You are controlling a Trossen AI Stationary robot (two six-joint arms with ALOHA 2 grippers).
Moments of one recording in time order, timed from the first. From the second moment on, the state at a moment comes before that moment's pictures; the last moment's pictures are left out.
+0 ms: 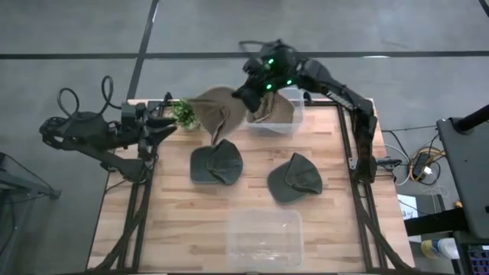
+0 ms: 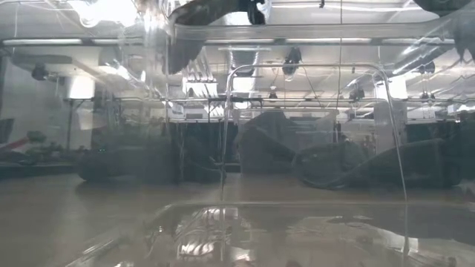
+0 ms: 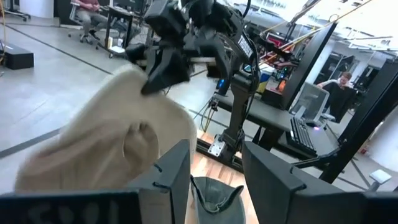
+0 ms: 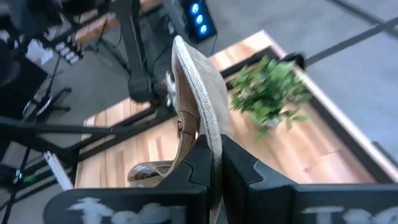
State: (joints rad) left arm -0.32 0.69 1.18 -0.53 -0.63 -0.38; right arm -0.40 1.96 2.34 -0.90 -0.34 0.28
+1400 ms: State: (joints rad) left arm -0.32 0.69 1.17 -0.49 -0.71 -0.31; right arm -0.54 1.76 1.72 0.26 -0.65 0.89
